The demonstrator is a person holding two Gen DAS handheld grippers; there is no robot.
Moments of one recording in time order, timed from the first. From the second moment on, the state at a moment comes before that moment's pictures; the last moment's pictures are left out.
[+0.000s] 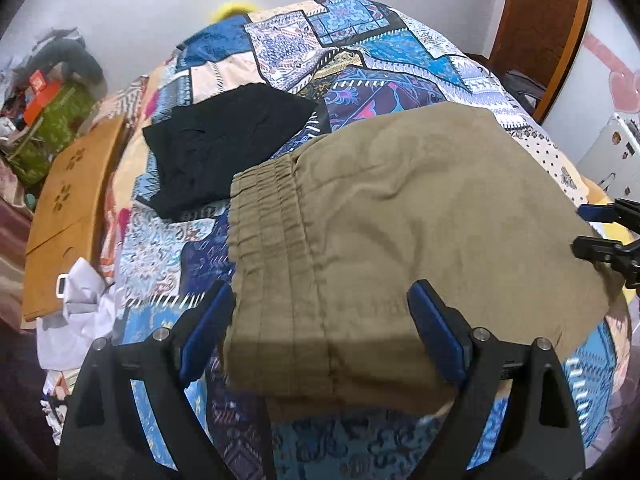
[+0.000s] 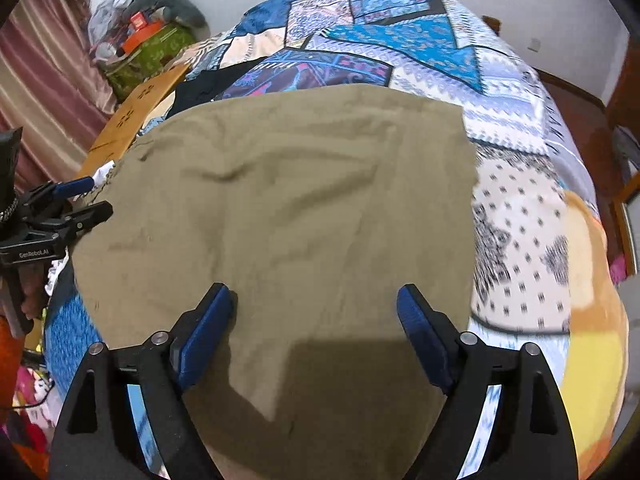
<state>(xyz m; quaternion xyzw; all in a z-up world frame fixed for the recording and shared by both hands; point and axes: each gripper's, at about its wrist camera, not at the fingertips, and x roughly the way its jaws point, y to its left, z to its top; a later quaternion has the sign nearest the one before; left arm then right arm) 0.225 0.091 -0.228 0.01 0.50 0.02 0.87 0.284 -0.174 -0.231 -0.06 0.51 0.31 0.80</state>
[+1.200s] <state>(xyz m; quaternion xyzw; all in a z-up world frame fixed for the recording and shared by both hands) 0.193 0.114 -0.243 -0.28 0.52 -0.07 0.80 0.232 -0.126 -0.227 -0.08 0.44 0.32 0.83</state>
